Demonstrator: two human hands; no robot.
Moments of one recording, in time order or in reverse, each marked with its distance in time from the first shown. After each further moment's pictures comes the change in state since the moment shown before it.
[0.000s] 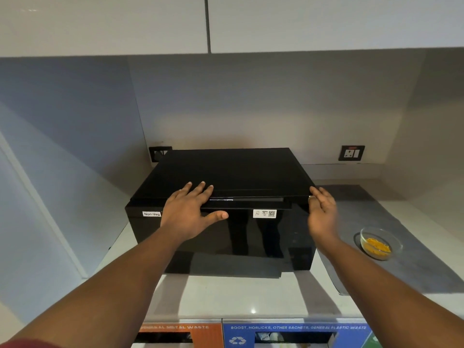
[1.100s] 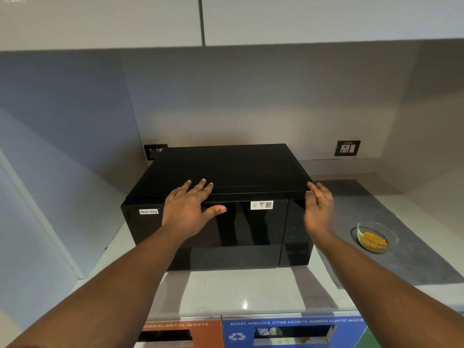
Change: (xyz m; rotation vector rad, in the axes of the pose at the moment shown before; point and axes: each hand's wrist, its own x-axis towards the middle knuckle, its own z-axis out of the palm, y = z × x) left_hand 0.001 0.008 0.004 -0.028 0.033 0.002; right_hand -0.008 -0.004 0.001 -0.085 0.024 -0.036
